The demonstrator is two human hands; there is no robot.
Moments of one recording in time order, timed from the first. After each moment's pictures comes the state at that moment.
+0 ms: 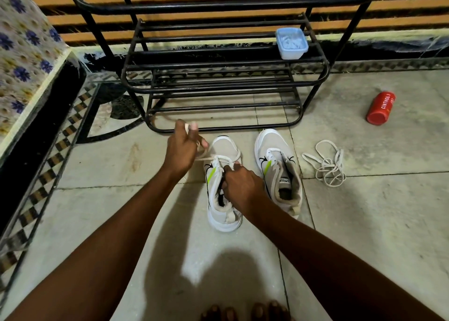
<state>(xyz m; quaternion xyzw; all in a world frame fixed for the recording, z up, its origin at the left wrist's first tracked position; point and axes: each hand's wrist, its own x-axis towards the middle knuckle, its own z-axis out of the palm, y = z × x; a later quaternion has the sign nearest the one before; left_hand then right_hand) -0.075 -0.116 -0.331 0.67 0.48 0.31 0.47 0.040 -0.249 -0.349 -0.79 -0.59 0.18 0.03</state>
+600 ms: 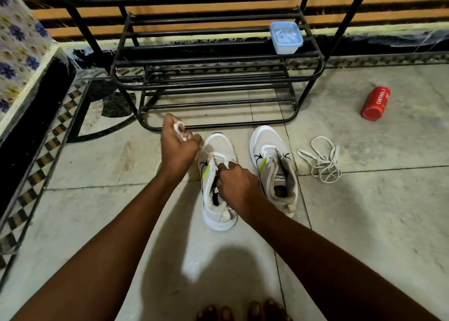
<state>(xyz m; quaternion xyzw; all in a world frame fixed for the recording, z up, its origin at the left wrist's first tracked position) -0.063 -0.130 -0.330 0.61 0.47 0.44 0.47 0.038 -0.250 -0.351 -0.79 -0.59 0.16 0.04</state>
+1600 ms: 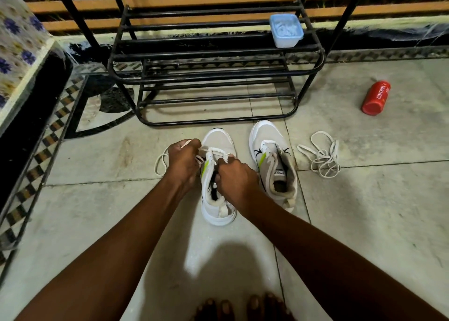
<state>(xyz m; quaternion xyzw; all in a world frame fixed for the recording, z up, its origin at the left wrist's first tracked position) -0.054 -0.145 -0.359 0.36 0.57 0.38 0.63 0.036 -0.250 -0.347 -0.79 -0.58 0.17 0.04</state>
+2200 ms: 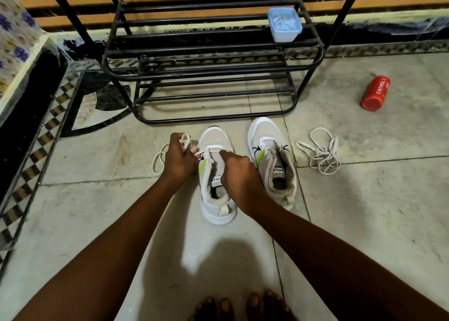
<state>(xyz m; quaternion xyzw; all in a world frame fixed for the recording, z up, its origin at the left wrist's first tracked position) -0.080 -0.130 -0.404 0.62 0.54 0.29 0.48 0.042 -0.255 -0.354 -0.82 -0.53 0.17 0.15</state>
